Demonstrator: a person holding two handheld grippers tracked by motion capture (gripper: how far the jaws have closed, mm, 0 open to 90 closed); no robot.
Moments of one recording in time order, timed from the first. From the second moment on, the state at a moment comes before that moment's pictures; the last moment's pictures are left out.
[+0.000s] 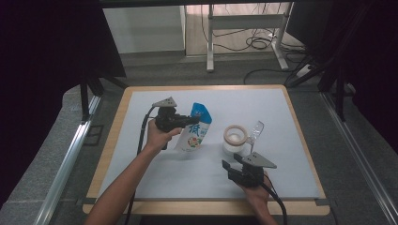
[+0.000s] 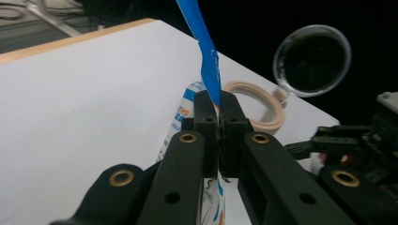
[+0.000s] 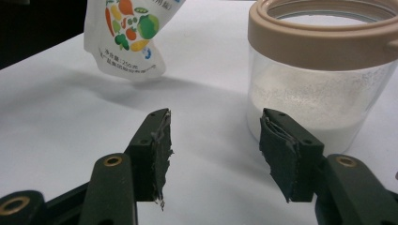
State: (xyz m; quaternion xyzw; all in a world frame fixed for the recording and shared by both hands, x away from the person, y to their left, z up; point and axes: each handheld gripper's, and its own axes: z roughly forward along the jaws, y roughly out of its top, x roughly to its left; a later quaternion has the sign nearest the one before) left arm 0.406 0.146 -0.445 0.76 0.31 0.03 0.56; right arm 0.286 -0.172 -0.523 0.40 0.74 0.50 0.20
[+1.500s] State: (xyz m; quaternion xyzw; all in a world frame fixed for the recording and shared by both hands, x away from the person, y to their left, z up) left arm 0.383 0.223 -0.466 0.71 0.40 0.15 0.57; right arm 0.289 -0.180 -0.522 0.42 0.73 0.50 0.21
